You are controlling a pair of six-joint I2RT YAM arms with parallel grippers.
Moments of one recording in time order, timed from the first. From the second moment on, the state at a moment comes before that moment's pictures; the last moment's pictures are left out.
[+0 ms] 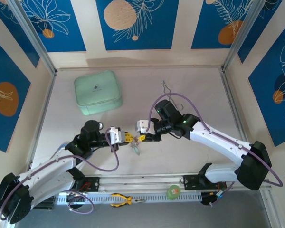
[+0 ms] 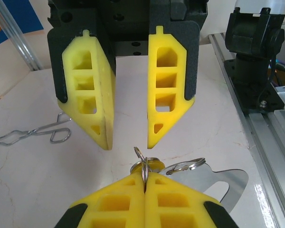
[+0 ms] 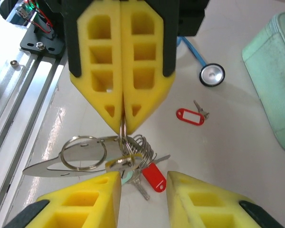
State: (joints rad) left arm -0.67 0.87 0.39 0.18 0.69 0.43; right arm 0.81 1.26 0.97 -0.52 -0.55 -0.77
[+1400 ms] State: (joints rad) left arm -0.67 0.88 0.39 0.16 0.71 0.43; right arm 0.81 1.31 1.01 -0.57 -0.63 -0.84
